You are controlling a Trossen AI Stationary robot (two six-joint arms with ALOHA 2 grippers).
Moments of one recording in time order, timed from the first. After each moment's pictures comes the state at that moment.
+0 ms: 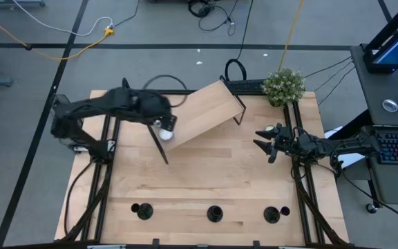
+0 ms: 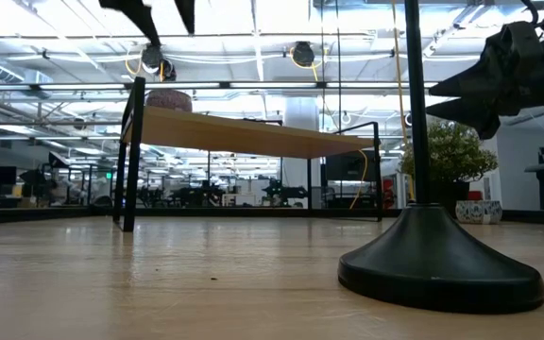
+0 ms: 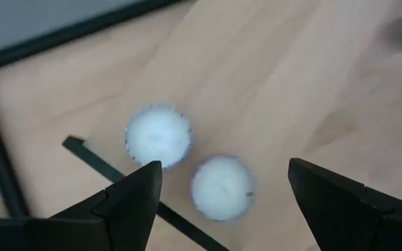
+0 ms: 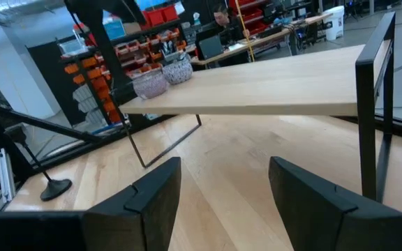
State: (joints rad) left arm 0.07 1.49 1.77 -1.45 -0.35 -1.03; right arm 0.10 0.13 0.04 0.06 0.42 0.35
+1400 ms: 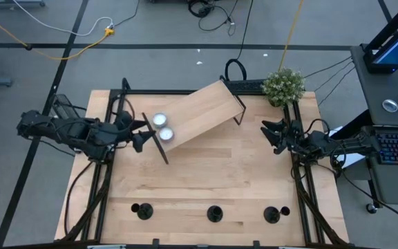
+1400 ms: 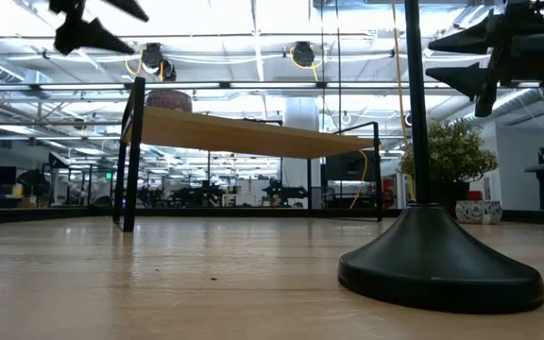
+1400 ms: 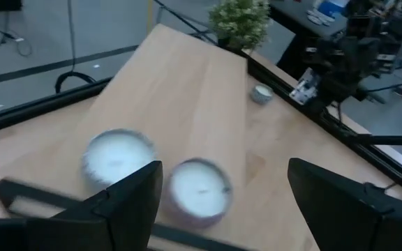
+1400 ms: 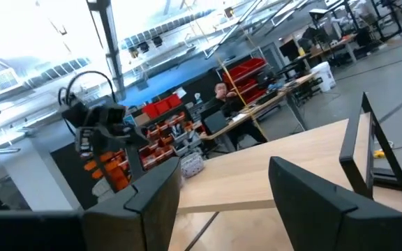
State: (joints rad) left arm -0.22 0.72 0.81 -0.59 -0.62 -0.74; right arm 0.10 0.13 0.04 0.37 0.53 0.40
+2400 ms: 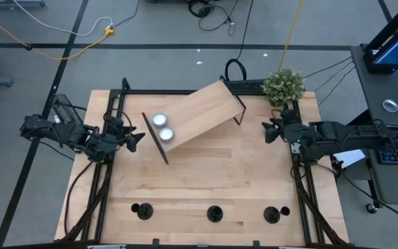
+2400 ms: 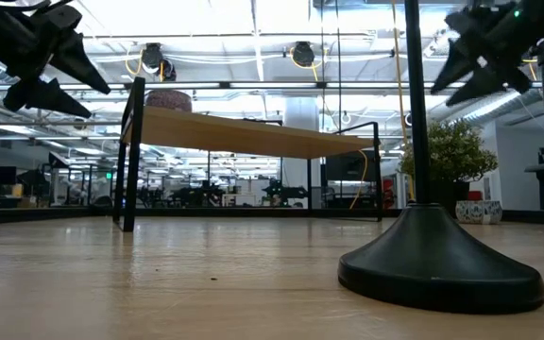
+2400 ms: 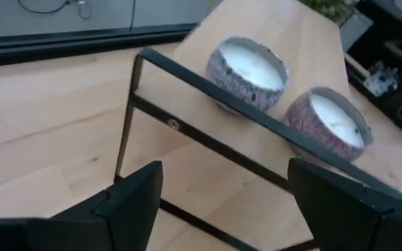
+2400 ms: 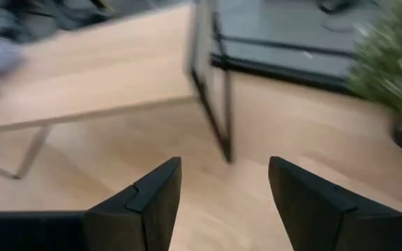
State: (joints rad) left arm -0.26 0.48 0.53 -0.77 -0.73 -1.03; right arm 0.03 0.63 0.68 -0.82 0.68 0.91
